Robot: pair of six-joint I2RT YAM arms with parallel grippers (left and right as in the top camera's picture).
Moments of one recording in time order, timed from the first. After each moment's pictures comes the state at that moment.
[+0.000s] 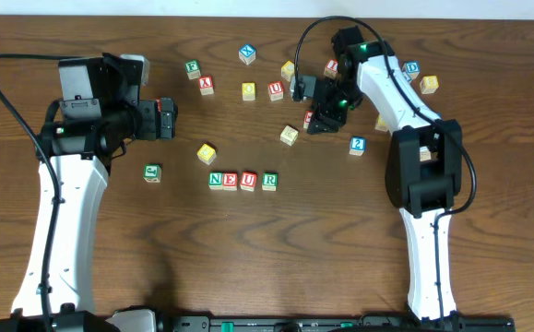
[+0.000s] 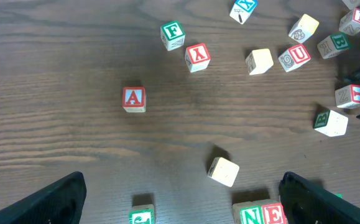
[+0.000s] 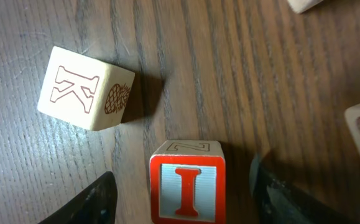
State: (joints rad) left arm 0.08 1.43 1.26 -0.71 0.24 0.11; right arm 0.24 2.48 2.11 -1.13 -0.43 -1.09
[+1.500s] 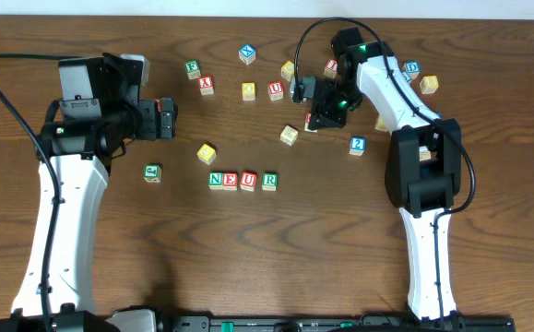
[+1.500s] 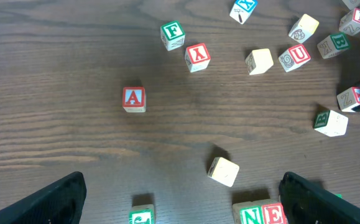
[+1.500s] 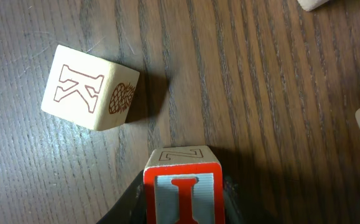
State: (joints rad) left arm 0.08 1.43 1.26 -0.71 0.24 0.11; right arm 0.24 2.48 2.11 -1.13 -0.43 -1.09
